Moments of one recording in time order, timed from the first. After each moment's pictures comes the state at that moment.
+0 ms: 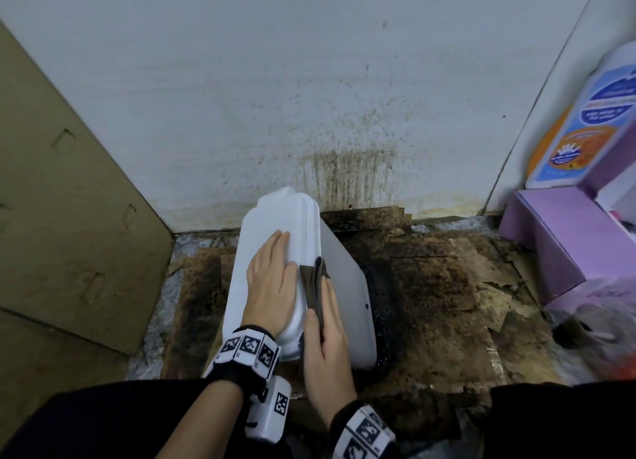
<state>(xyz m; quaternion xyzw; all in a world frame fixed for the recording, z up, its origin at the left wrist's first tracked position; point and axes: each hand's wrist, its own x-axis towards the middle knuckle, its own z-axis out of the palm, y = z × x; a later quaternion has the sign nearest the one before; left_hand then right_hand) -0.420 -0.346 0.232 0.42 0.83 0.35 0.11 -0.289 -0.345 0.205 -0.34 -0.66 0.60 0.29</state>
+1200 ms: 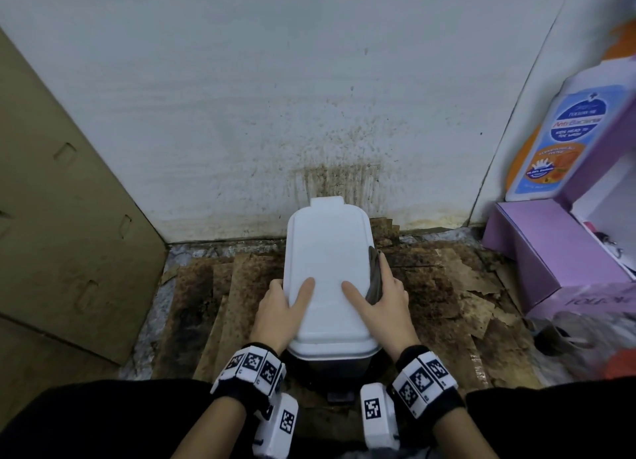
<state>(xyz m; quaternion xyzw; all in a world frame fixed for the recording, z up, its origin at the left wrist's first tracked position) -0.384 -0.341 0.217 0.24 0.84 0.40 0.28 -0.224 -0.230 0.234 -0.47 -0.68 0.53 0.18</state>
